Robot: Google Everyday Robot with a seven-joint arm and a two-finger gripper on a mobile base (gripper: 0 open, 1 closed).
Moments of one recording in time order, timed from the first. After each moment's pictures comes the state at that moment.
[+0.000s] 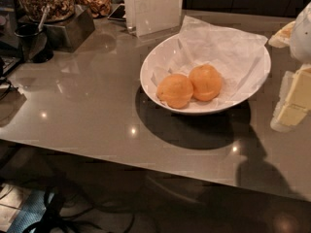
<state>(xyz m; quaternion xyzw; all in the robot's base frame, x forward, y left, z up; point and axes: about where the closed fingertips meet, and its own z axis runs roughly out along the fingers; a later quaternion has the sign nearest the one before) 0.438 -0.217 0.976 -0.60 0.78 -0.03 0.16</state>
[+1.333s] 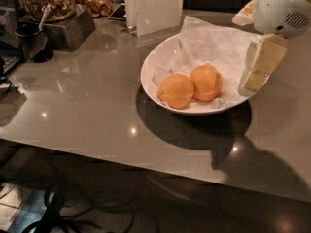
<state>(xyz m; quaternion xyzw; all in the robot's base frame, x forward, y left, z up) 0.506 -0.175 0.987 -0.64 0.74 0.01 0.21</state>
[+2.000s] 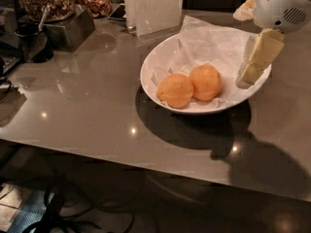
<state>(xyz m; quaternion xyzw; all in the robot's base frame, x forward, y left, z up) 0.527 -0.175 0.988 -0.64 0.73 0.01 0.23</state>
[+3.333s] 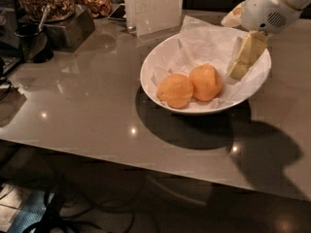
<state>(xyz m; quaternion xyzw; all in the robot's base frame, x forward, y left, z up) 0.561 -0.164 0.966 -0.64 0.72 0.06 0.24</state>
